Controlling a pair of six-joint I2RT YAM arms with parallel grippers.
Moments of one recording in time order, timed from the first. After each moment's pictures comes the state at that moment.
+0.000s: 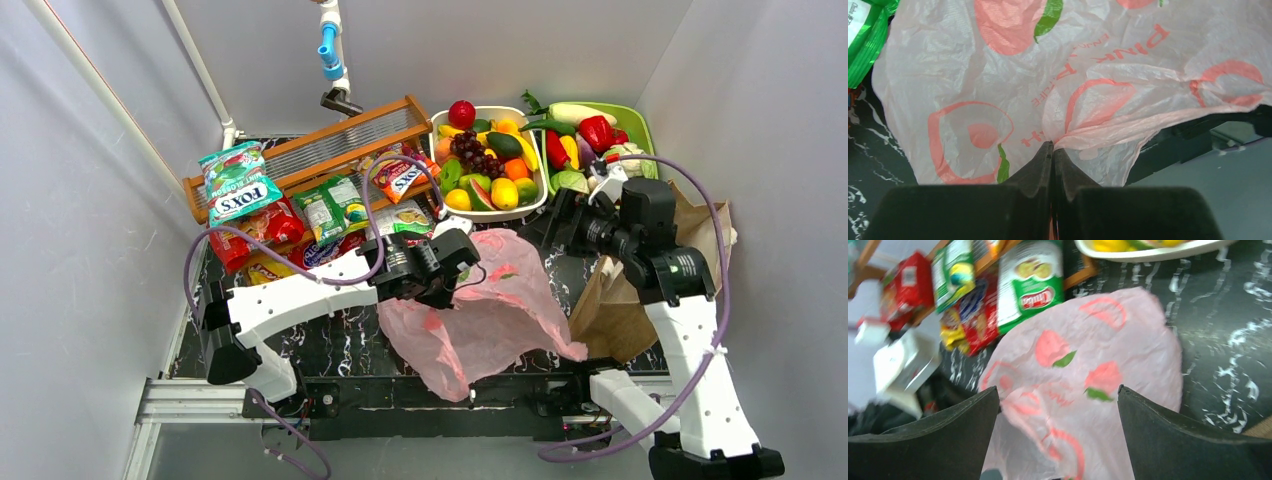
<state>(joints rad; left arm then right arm) -1.20 1.52 1.48 -1.05 -0.29 -0.71 0.20 0.89 1.18 -0.86 -0.40 0.47</state>
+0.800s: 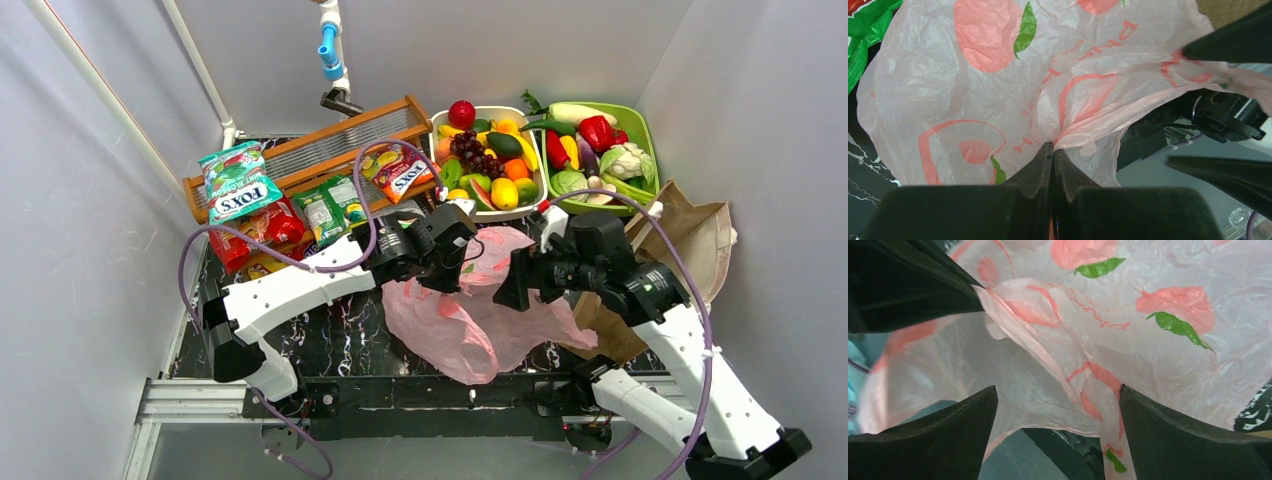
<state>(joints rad) -1.12 1.56 1.60 -1.03 -0.16 -0.70 0.50 0.80 1.01 -0.93 -0.47 0.25</state>
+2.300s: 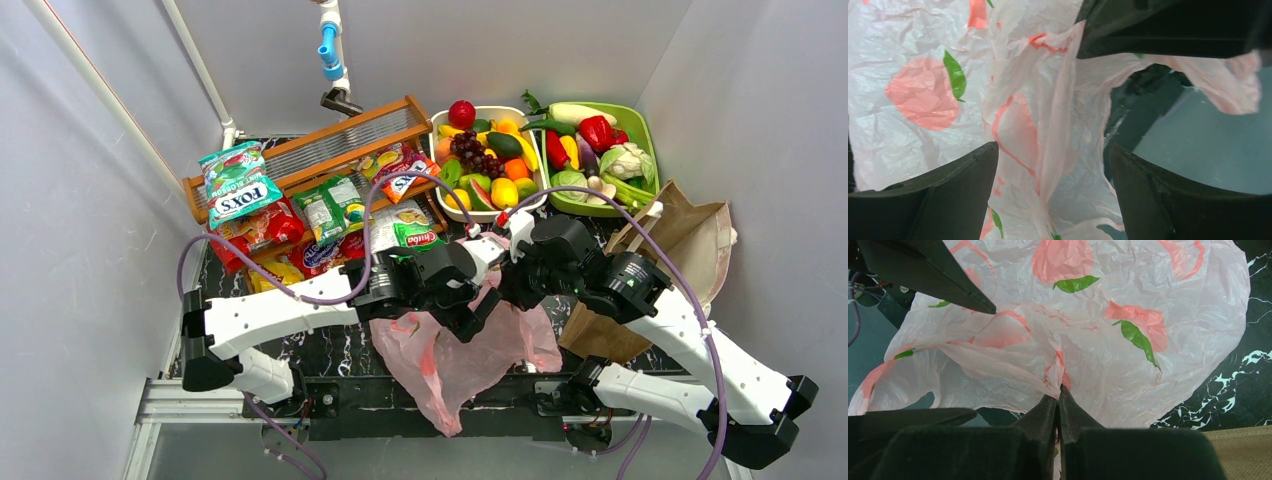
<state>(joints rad) -1.27 1.40 1.40 -0.81 -0.07 -0.39 0.88 0.92 1.13 -0.98 -0.11 0.19</state>
